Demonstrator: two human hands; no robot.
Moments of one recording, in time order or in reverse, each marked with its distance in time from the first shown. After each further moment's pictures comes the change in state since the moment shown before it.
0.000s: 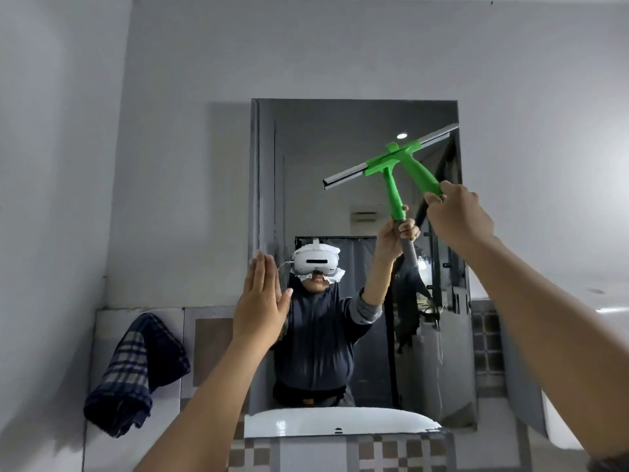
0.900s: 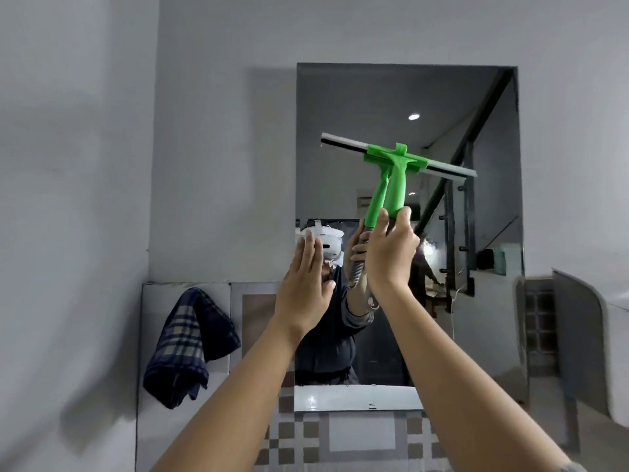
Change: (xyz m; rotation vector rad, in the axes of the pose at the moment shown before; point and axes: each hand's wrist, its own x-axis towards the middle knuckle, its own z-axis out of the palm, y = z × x) left_hand -0.013 -0.020 -0.011 -0.125 -0.159 0.134; right_hand -0.113 -0.105 0.131 0.560 0.226 0.097
